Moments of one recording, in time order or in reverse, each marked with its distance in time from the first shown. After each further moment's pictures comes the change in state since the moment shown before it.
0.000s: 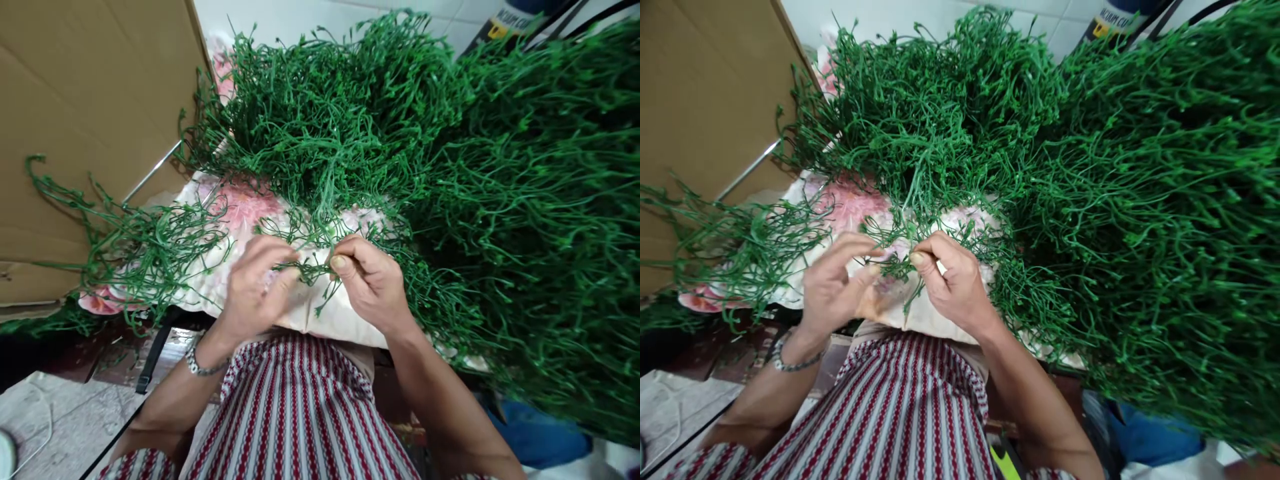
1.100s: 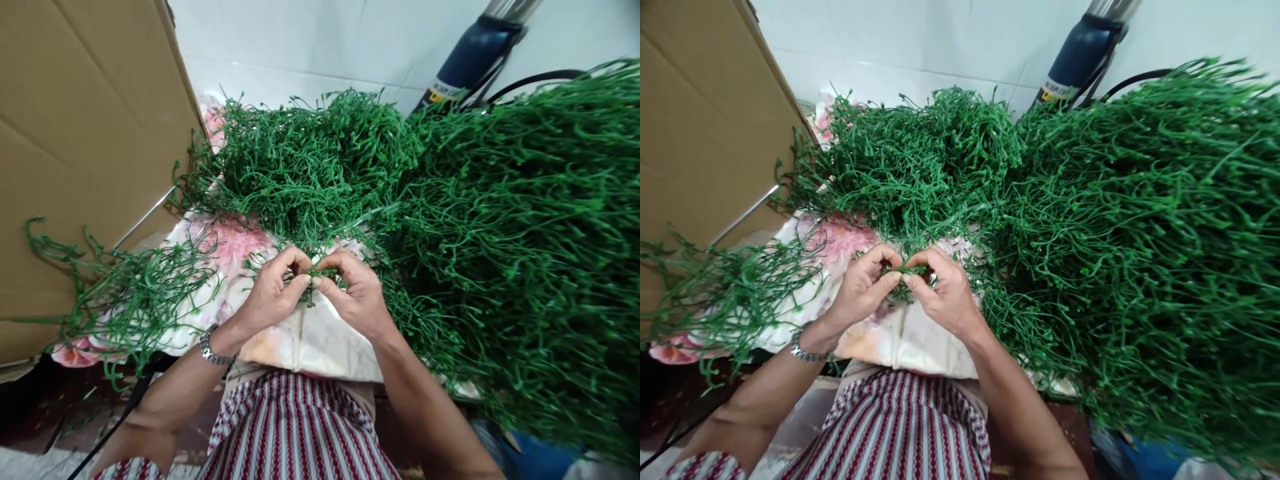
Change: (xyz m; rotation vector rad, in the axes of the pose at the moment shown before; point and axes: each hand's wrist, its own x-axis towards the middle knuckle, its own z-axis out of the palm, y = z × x) left_hand 0.047 -0.012 0.028 -0.281 -0.239 -0.132; right_hand 0.021 0.014 -0.011 -0.059 0.049 -0.002
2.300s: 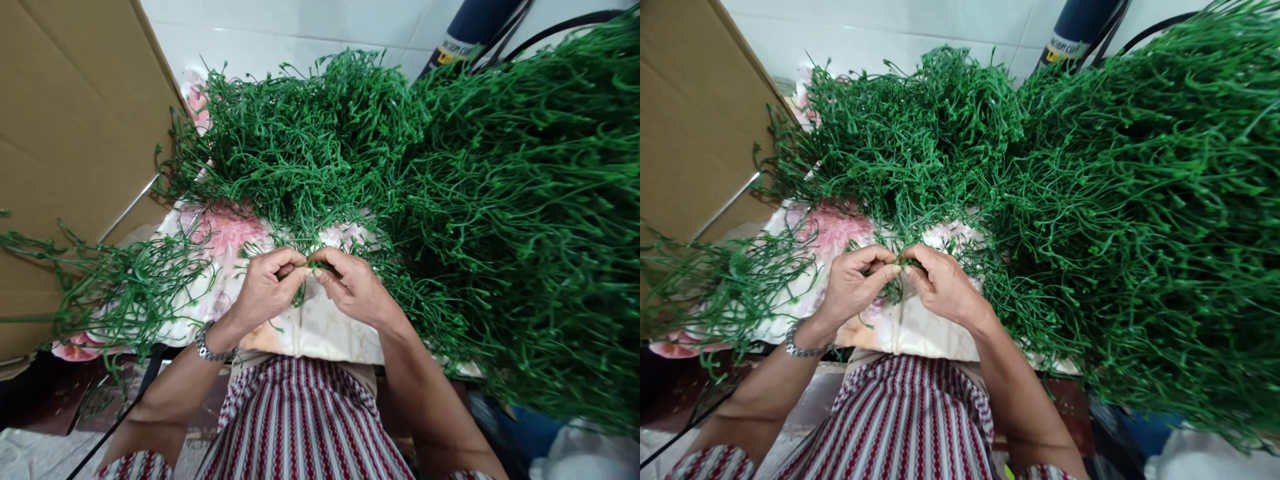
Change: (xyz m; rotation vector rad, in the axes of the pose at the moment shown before) left_hand -0.010 -0.004 0.004 0.130 0.040 -0.054; right_hand -0.006 0.005 -0.004 -0.072 -0.268 0.064
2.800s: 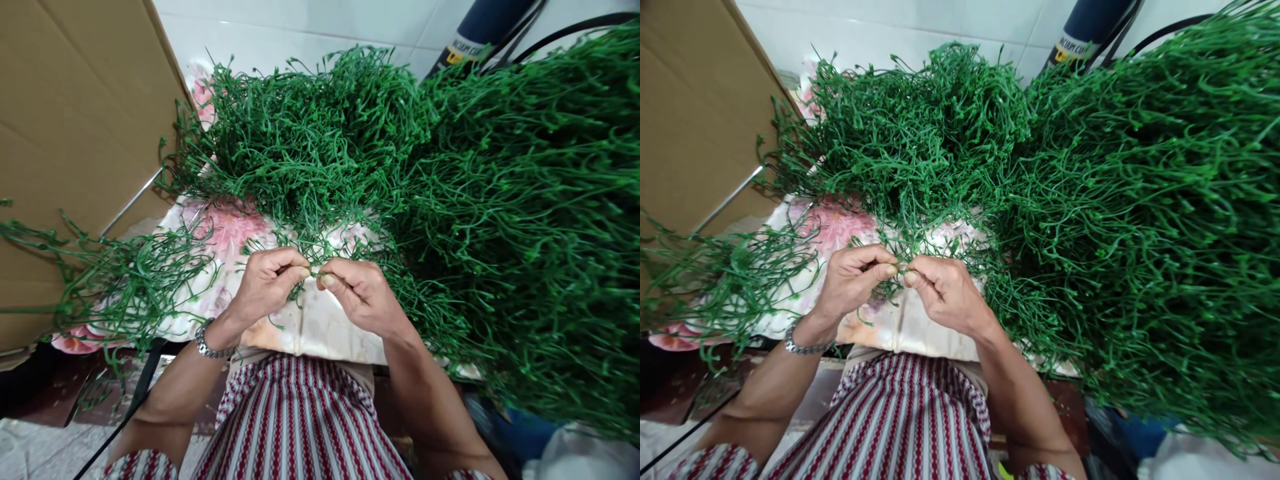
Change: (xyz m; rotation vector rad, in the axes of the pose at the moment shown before) left_hand 0.001 0.003 -0.008 -0.073 -0.037 0.044; right_hand -0.008 -0.008 -0.005 0.038 0.003 -0.049
